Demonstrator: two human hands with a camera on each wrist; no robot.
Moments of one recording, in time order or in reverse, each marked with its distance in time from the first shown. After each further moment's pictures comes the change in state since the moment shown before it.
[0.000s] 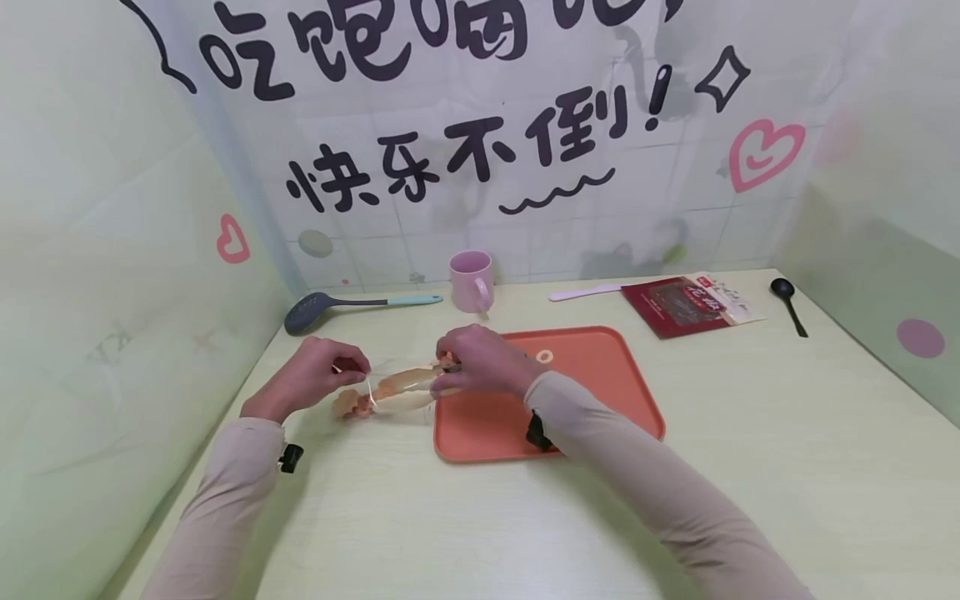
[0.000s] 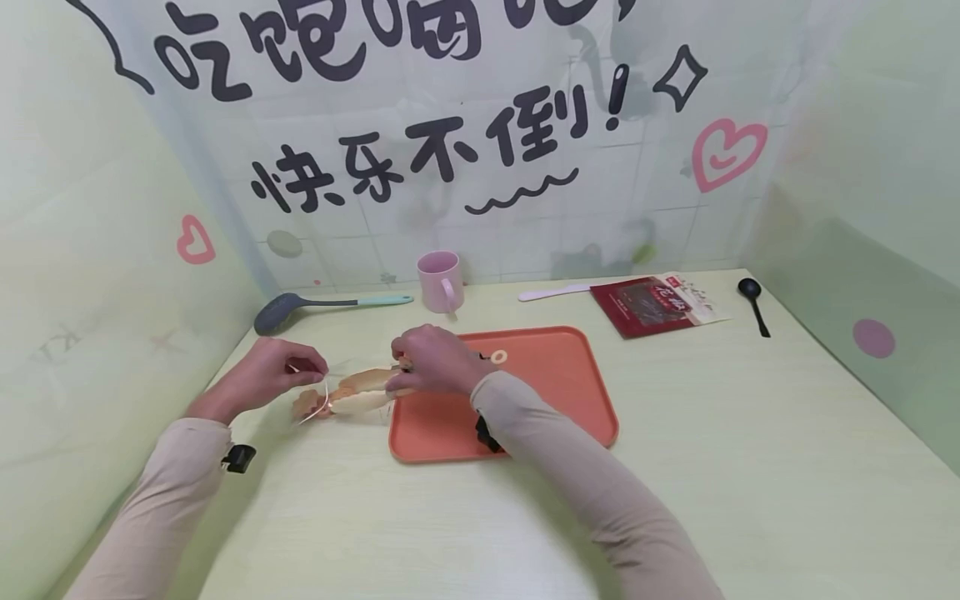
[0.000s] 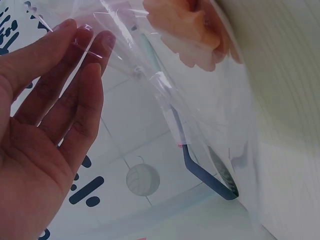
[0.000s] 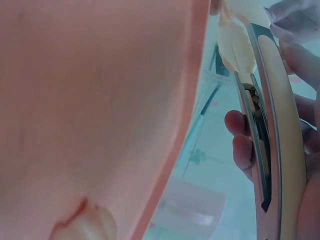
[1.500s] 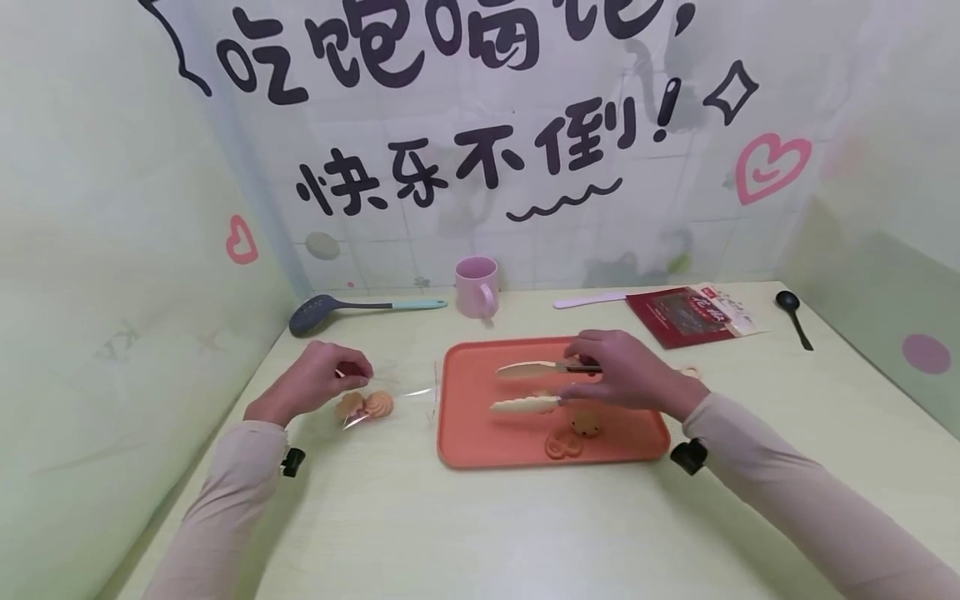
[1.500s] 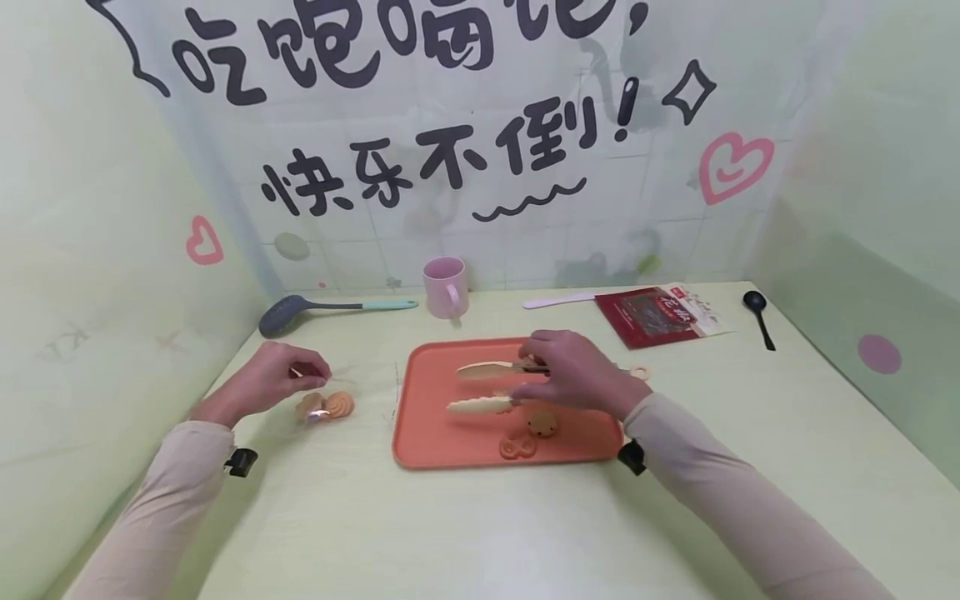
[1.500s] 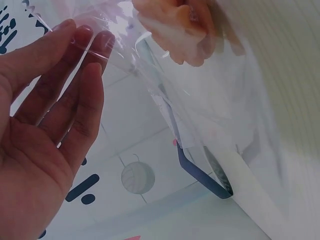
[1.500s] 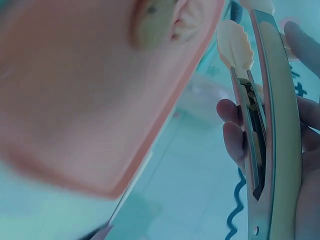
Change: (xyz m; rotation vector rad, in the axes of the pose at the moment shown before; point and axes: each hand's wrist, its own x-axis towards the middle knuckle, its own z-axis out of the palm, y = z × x) left_hand -0.005 -0.007 0.001 -0.016 0.006 -0.005; right_hand -0.132 0.051 -0.067 -0.115 0.076 0.175
